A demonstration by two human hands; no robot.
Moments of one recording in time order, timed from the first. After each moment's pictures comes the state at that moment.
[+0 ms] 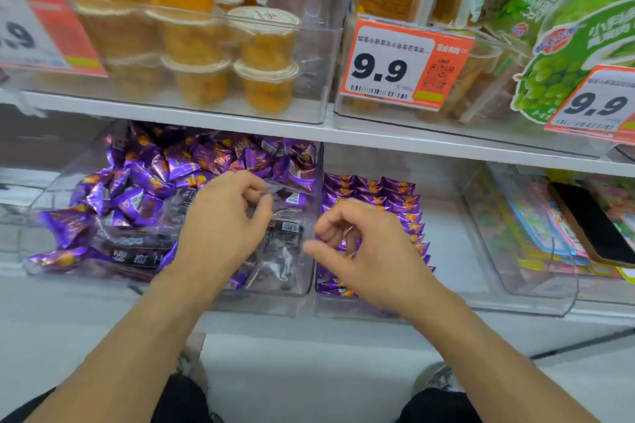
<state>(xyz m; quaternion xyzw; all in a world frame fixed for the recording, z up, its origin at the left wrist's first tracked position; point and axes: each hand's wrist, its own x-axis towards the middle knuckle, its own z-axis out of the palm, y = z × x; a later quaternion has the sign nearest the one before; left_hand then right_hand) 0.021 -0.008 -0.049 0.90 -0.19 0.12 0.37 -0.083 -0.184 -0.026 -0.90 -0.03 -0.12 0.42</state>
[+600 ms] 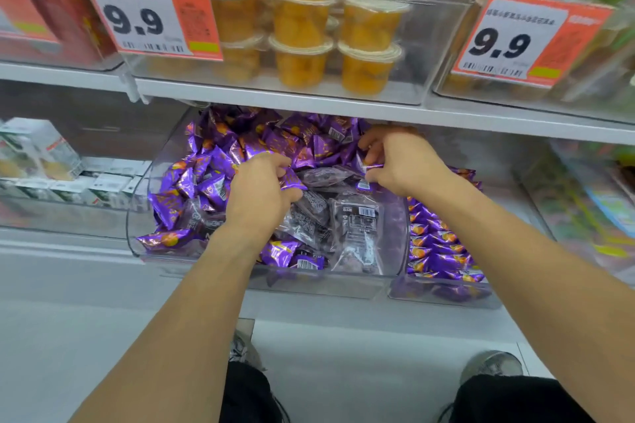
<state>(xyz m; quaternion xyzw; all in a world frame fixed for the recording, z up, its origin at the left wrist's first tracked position) 0.081 0.049 -0.076 0.92 -0.14 0.03 0.35 0.046 -0.173 -0.031 -0.98 0.07 -0.03 0.18</state>
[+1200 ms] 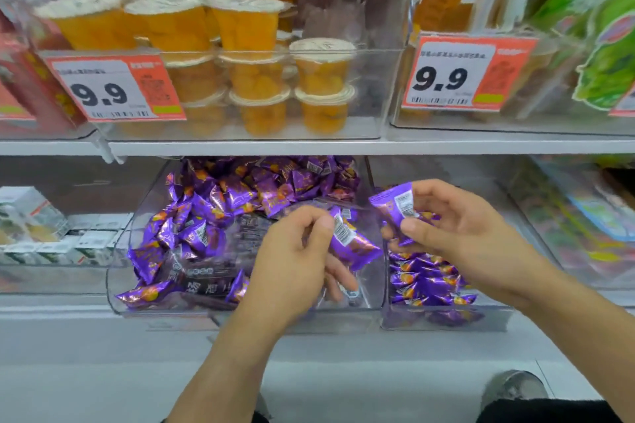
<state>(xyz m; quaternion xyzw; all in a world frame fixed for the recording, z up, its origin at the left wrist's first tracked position) -0.014 0.014 -0.017 0.73 -0.16 -0.19 0.63 -0.082 -0.192 -0.012 -0.72 0.05 -0.07 0.69</state>
